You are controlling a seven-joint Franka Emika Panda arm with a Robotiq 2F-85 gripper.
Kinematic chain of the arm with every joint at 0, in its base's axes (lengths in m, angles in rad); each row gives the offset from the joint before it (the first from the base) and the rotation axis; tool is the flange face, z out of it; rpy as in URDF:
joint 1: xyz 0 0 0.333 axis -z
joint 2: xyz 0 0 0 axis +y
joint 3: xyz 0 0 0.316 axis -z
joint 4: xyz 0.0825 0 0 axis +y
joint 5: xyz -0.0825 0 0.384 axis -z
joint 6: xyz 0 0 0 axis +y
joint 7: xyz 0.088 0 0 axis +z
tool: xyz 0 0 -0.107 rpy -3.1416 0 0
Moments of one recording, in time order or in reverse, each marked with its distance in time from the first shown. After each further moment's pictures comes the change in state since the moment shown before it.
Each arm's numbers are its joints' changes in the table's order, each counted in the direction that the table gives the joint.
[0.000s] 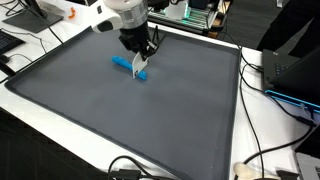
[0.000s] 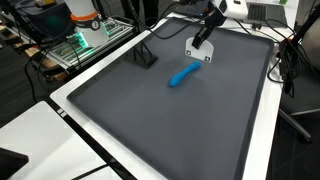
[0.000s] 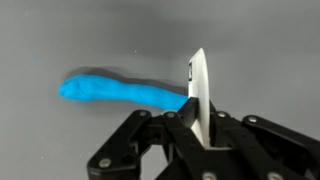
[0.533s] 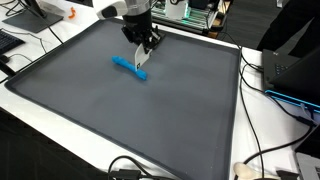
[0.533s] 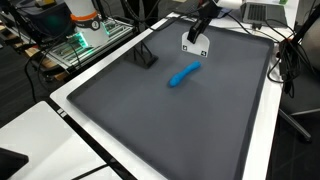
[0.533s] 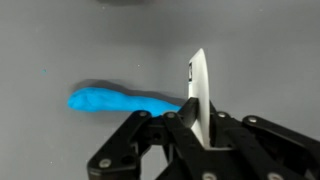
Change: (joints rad) arm 0.007 -0.097 -0.011 0.109 0.000 -0.029 0.000
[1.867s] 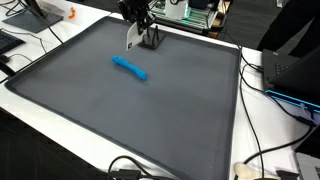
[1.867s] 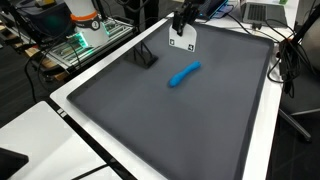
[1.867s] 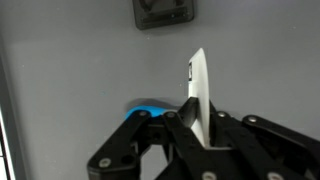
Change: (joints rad) arm 0.013 -0.180 0.002 0.163 0.120 0.020 -0.133
